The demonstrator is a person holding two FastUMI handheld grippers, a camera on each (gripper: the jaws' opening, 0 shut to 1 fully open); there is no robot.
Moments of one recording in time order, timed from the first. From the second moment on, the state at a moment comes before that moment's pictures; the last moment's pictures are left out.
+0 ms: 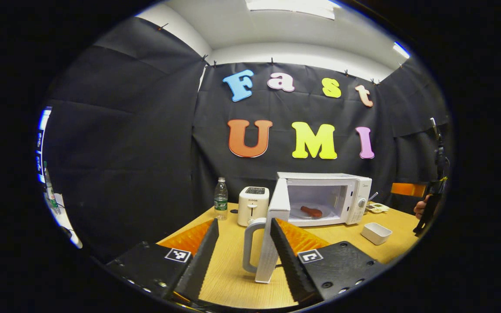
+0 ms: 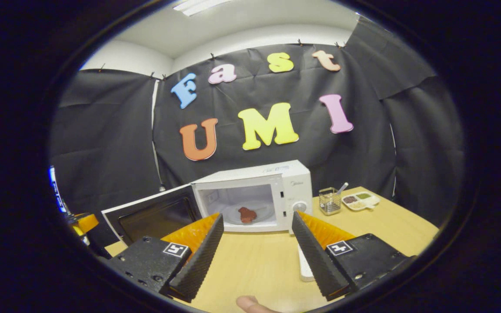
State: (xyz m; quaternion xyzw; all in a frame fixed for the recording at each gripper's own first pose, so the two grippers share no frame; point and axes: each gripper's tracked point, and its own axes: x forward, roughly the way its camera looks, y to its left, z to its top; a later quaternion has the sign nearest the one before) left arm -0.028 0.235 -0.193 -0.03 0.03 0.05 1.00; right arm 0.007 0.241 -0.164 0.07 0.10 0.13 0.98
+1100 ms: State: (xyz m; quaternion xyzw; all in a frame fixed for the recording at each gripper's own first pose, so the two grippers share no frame) left arm 0.036 0.237 -0.277 -0.06 0.11 0.04 0.99; right arm -0.065 0.103 -0.111 0.08 0.05 0.09 0.99
